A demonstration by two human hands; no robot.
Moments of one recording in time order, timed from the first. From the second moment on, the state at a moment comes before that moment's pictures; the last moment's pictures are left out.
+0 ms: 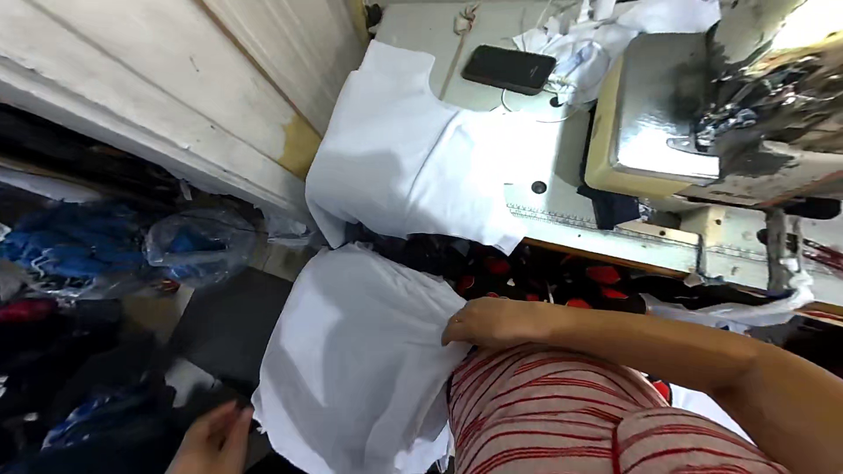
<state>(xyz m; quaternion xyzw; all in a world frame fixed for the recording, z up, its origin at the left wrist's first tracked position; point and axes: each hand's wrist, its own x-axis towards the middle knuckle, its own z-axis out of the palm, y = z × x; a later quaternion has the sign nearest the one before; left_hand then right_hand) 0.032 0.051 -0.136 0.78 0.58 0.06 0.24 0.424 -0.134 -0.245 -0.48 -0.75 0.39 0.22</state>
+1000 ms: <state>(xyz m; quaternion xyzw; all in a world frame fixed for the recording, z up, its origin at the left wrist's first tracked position) 0.459 0.161 -0.238 0.94 0.32 0.04 0.14 0.622 -0.055 -0.239 -0.74 -0.25 0.29 0.55</state>
